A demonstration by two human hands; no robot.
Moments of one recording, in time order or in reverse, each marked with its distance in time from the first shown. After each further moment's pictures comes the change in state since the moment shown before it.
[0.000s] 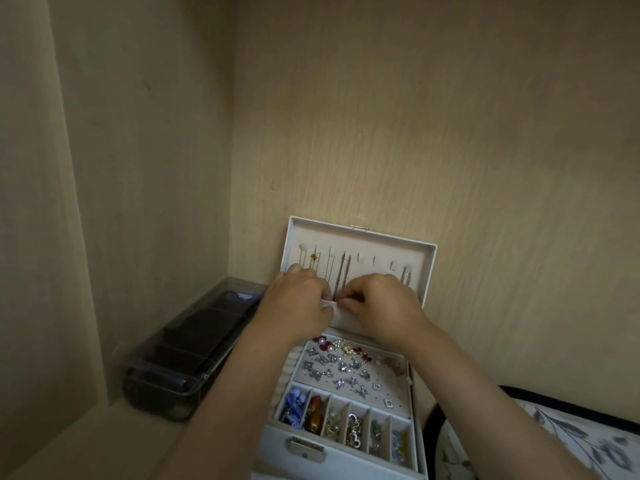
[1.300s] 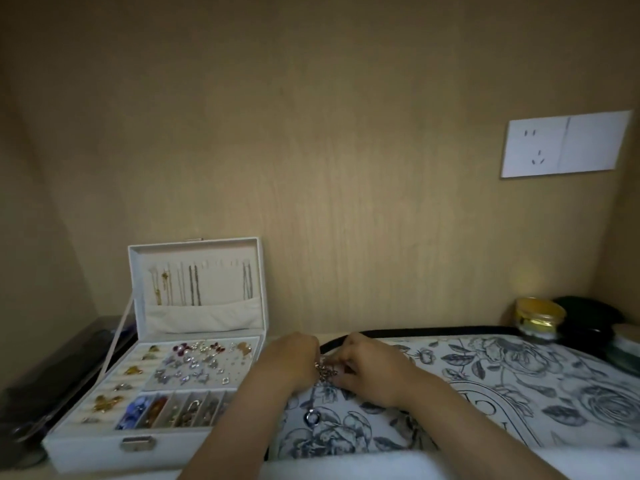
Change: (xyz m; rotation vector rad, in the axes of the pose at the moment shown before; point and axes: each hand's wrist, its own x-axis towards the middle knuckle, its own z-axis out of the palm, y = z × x) left_hand -0.022 0.210 0.086 0.124 -0.646 0.043; right_hand -0.199 0.150 -0.050 0.149 -0.288 0.151
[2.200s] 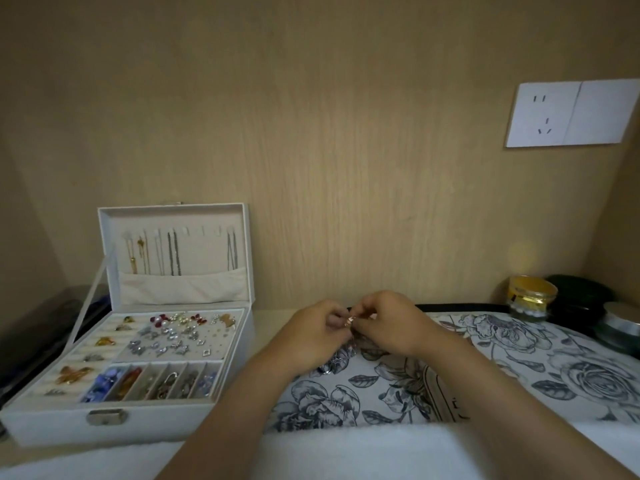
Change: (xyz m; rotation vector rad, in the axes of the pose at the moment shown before) left_hand 0.007 0.024 0.027 -0.686 0.165 0.134; right_hand 0.002 0.035 -0.021 0.214 0.164 0.193
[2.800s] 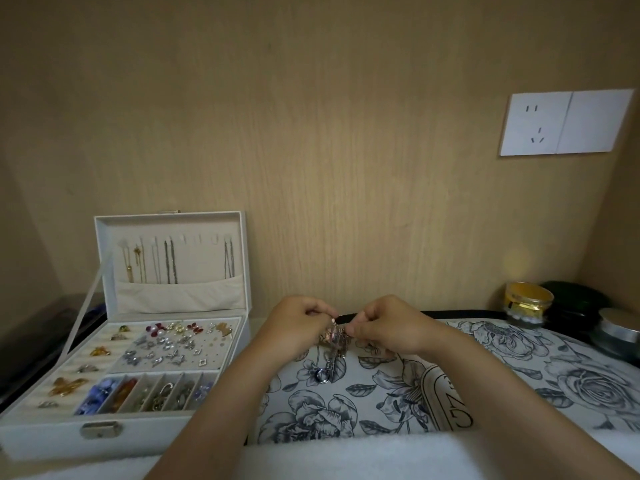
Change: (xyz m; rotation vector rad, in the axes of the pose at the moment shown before) left_hand -0.001 0.017 -0.022 -0.238 0.117 -0.154; right_hand -0.007 -0.012 -0.016 0.331 -0.158 0.148
